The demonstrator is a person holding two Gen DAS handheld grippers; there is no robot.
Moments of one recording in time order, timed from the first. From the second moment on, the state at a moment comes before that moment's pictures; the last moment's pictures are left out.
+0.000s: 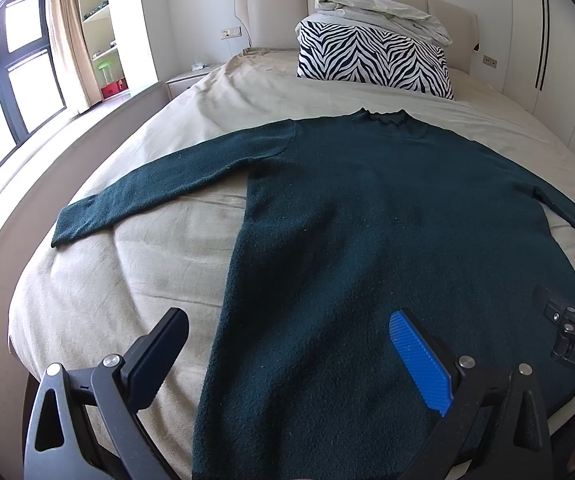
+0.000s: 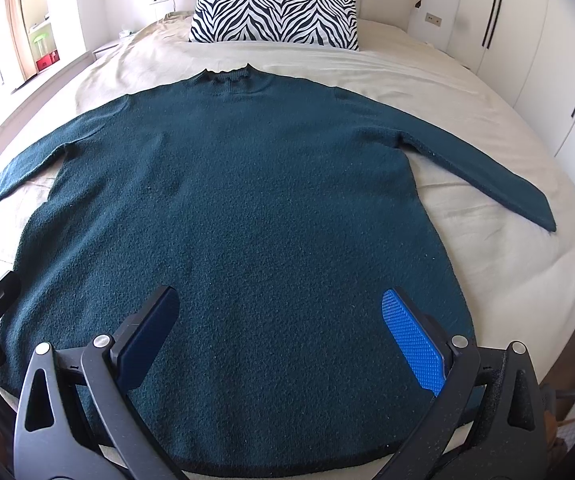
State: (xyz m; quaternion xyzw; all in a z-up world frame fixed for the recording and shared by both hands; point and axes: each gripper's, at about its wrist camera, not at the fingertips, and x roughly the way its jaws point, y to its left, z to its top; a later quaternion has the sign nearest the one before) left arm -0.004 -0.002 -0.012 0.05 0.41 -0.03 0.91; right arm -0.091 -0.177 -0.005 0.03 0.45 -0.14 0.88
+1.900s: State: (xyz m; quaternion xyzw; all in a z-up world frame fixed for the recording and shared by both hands) left arm -0.004 -0.001 -0.020 0.05 0.42 -0.03 0.91; right arm -0.091 -0.175 -0.015 0.04 0.46 -0.13 0.88
